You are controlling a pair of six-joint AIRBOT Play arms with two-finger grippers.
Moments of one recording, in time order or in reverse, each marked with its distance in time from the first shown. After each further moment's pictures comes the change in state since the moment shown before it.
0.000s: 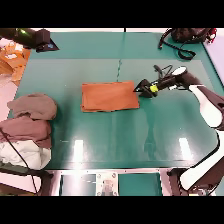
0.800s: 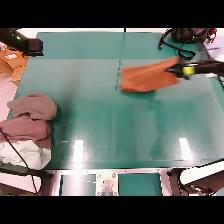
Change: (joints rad) left arm 0.000 0.000 0.000 0.320 0.004 0.007; right arm -0.412 0.204 0.127 -0.004 0.008 0.024
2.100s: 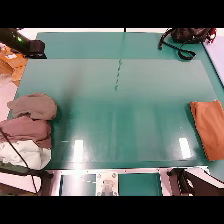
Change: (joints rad) left arm 0.000 0.000 0.000 -0.072 -0.067 0.000; right arm -0.959 0.633 -0.892 -0.583 -0.181 0.218
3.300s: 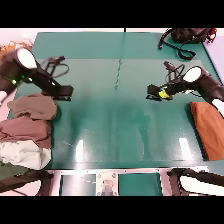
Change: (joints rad) left arm -0.228 0.281 -0.758 -0.016 0.148 -0.158; right arm 1.467 -0.302 0.426 0.185 0.059 0.021
